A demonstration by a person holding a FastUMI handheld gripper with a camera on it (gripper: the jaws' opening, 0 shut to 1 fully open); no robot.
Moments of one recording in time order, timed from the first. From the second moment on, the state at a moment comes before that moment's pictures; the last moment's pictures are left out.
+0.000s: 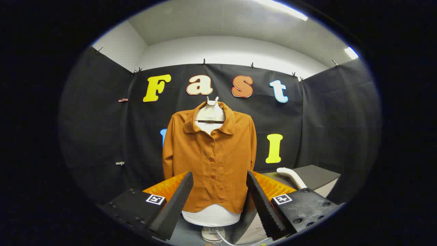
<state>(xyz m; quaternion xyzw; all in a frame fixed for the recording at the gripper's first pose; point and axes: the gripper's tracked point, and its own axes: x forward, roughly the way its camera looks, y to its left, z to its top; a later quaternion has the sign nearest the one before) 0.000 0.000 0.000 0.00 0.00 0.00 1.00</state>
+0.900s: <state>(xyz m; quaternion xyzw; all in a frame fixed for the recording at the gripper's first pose) -0.013 -0.030 -0.008 0.01 0.02 -0.01 1.00</state>
